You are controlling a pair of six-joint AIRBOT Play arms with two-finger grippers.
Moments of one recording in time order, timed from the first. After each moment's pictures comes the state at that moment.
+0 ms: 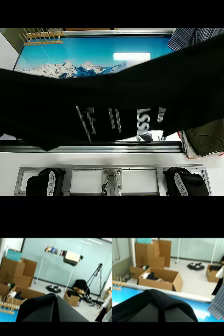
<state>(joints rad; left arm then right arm) 0.33 -0.35 1.39 1.13 -0.84 -1.69 -0.14 -0.56 1.50 -1.03 0.94 1.26</state>
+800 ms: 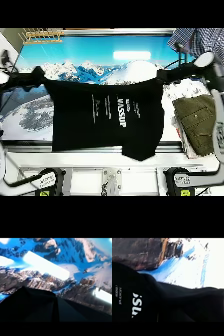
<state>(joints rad) 0.23 -1.37 1.31 1.10 -0.90 -1.67 -0.05 -1.55 1.56 -1.07 1.20 1.42</state>
